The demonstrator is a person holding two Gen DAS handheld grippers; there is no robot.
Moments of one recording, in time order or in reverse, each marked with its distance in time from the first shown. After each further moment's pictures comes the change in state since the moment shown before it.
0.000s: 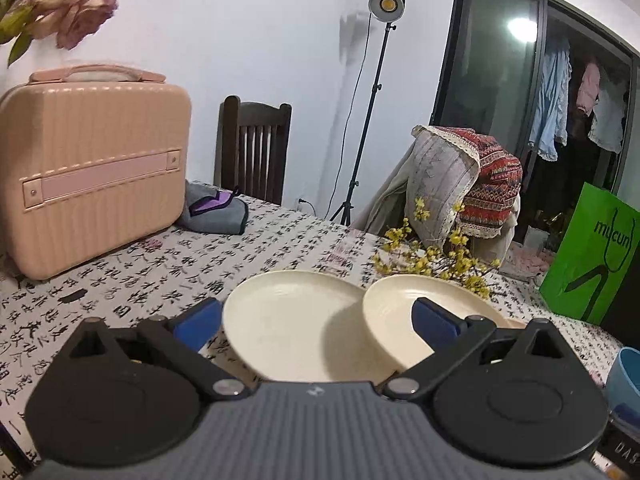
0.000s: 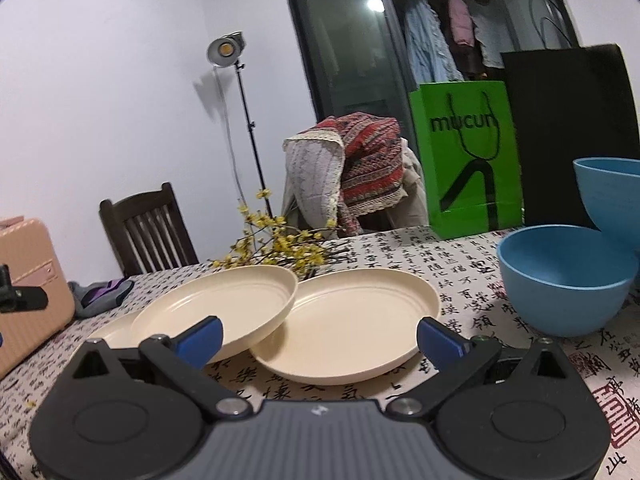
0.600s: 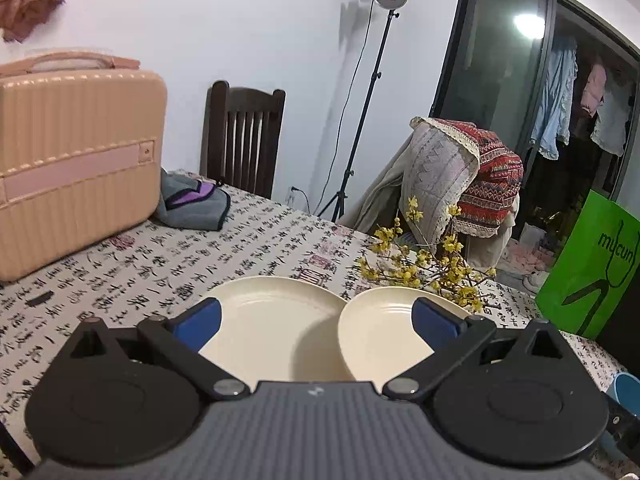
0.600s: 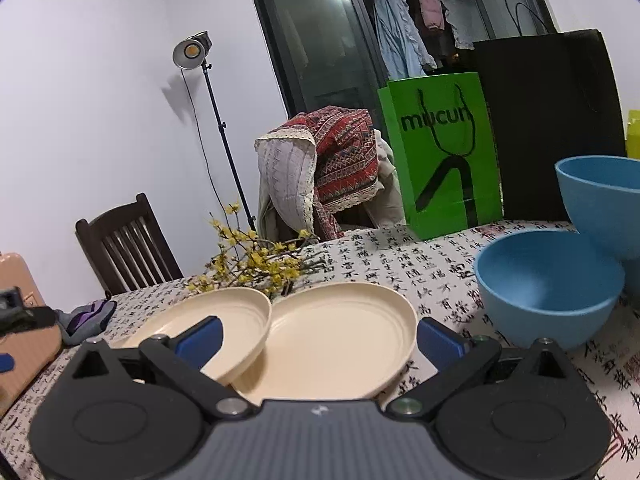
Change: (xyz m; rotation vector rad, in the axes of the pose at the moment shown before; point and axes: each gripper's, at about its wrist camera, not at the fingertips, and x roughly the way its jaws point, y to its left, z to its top) left arm 0.041 -0.019 0.021 -0.038 0.052 -0.016; right arm 0.012 -0.010 0.037 0.074 0.039 -0.052
